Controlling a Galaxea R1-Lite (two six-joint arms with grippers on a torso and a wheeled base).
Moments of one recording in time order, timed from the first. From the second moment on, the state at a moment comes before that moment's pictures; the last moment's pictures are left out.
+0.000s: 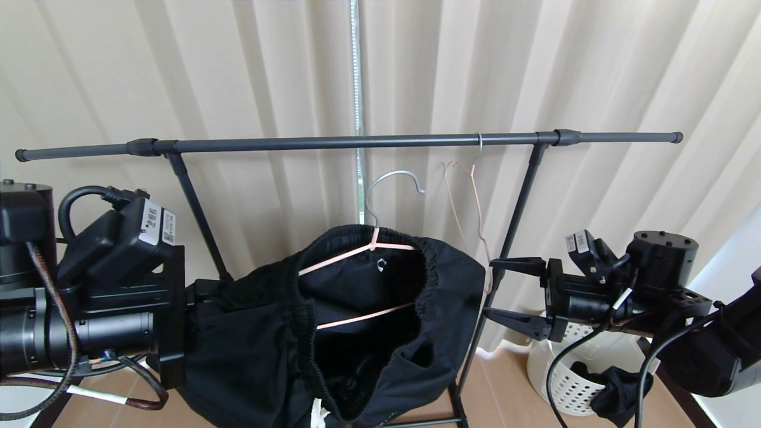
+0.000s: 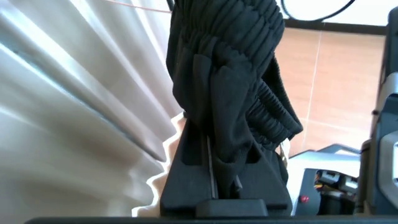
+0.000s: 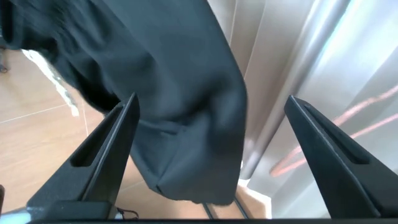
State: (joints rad) left arm -0.29 1.32 -0.65 -0.27 -0.72 0.55; right arm 0.15 1.98 -0.54 -1.17 0.99 -0.23
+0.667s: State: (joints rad) left arm -0.31 1.24 -0.64 -0.27 -0.75 0.52; right arm 0.15 2.02 -0.54 -1.21 0.99 -0.23
